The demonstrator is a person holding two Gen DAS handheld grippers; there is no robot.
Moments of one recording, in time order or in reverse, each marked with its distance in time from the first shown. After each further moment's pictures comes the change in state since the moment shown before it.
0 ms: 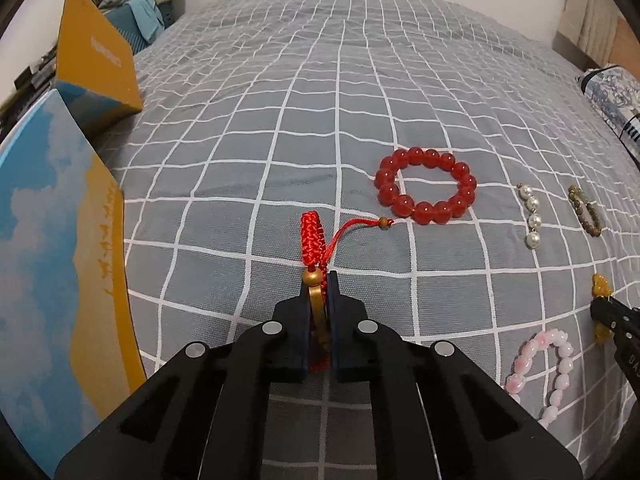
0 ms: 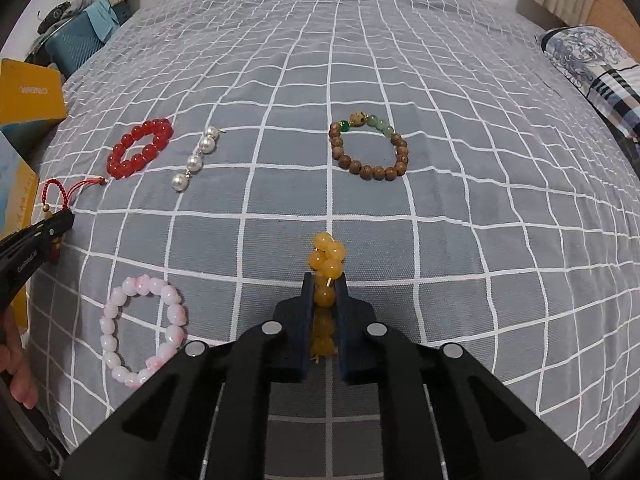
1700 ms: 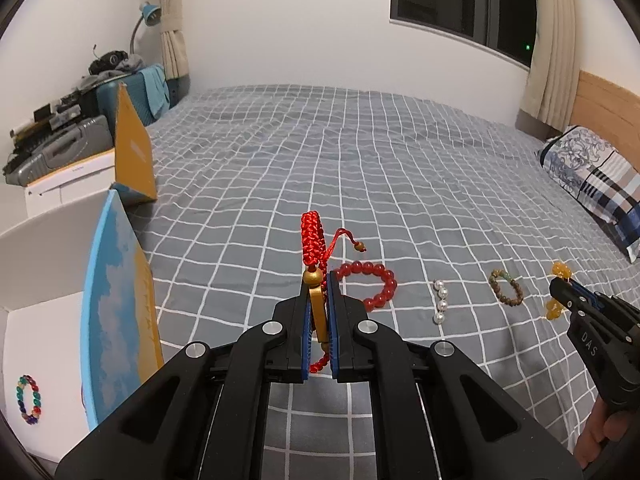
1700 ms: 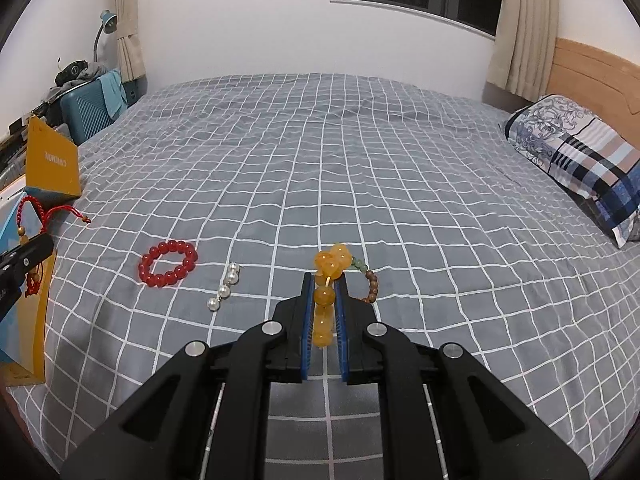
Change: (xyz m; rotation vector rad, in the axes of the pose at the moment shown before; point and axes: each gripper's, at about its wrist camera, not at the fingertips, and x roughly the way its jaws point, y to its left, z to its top) left arm -0.103 -0.010 0.002 -0.035 -0.353 -0.080; right arm -0.074 0.010 0.018 0.008 -0.396 -0.066
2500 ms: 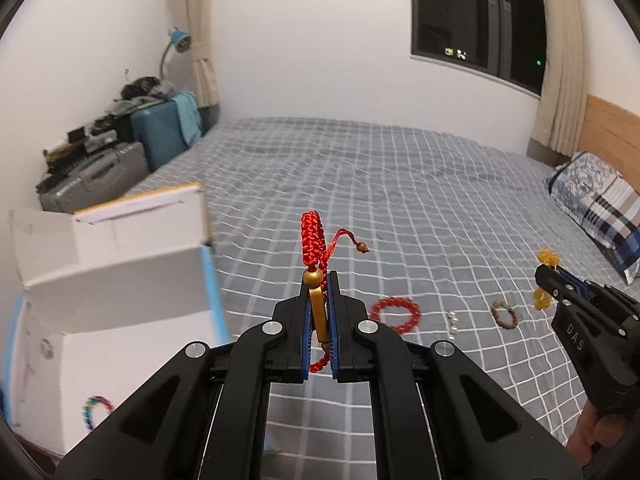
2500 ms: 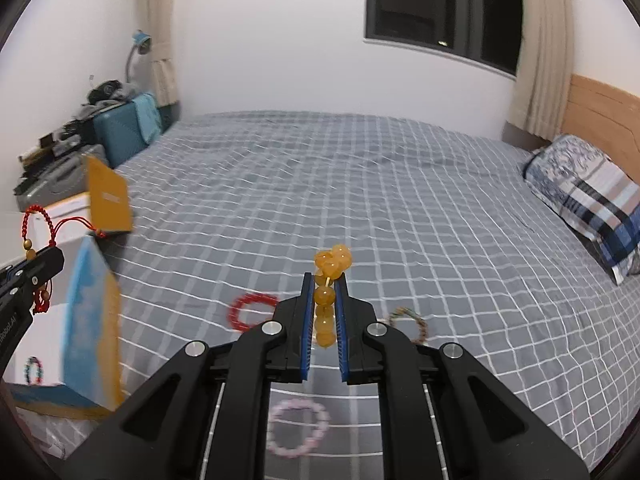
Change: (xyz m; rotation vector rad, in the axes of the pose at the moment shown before) left arm -0.095 0.054 0.046 -0.016 -0.071 0.069; right arm -0.087 0.079 0.055 -0.044 -0.094 0.080
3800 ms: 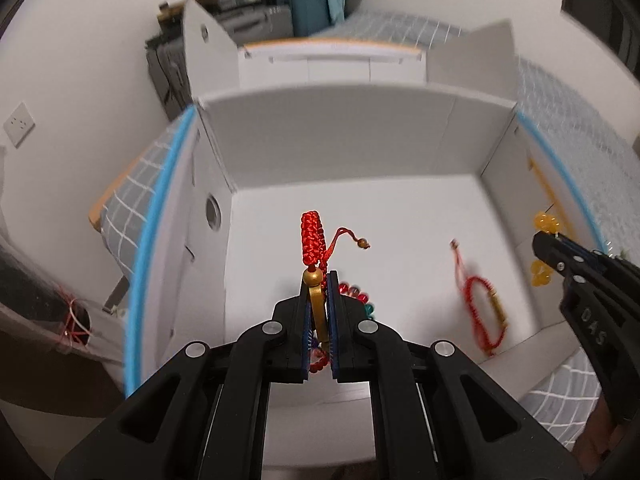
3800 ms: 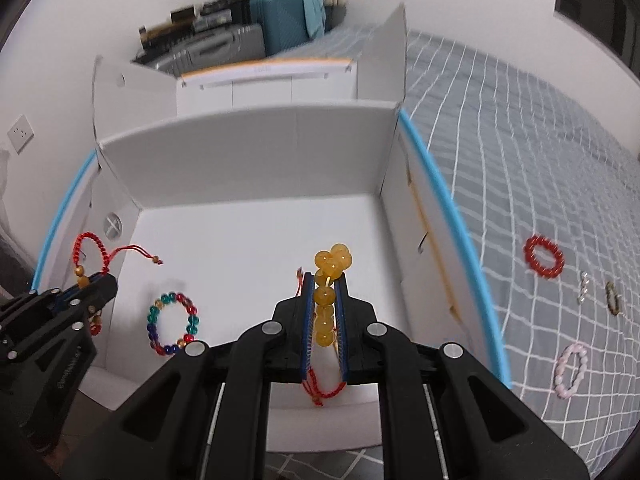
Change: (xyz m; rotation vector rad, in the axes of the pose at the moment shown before) left arm -0.004 0.263 -0.102 -0.209 0.427 0.267; right arm 0.014 0.310 -0.064 -0.258 0.329 0.337
